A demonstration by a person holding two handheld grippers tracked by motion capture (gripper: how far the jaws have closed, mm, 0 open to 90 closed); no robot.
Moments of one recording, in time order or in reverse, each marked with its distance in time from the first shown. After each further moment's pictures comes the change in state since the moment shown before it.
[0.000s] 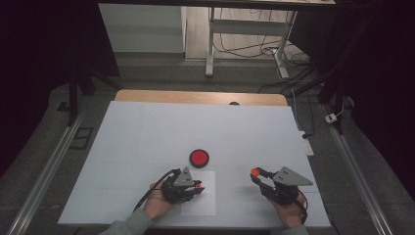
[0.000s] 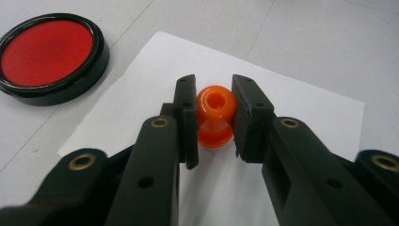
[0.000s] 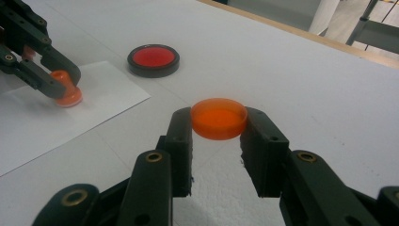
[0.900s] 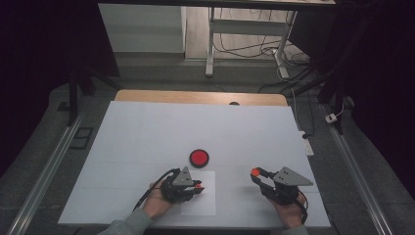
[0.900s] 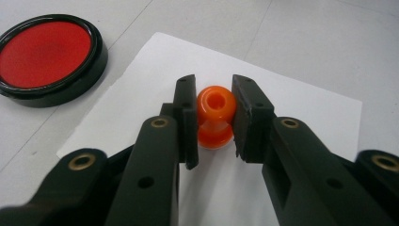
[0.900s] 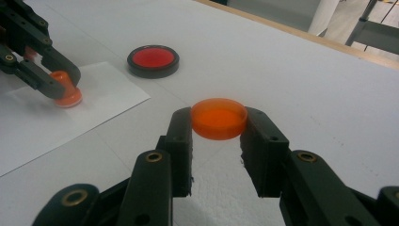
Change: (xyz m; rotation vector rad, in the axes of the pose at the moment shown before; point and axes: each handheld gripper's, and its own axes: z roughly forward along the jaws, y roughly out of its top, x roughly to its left) left arm 0.003 -0.001 0.000 -0.008 -0.018 0.005; right arm 0.000 0.000 -0.001 -0.001 -0.002 0.000
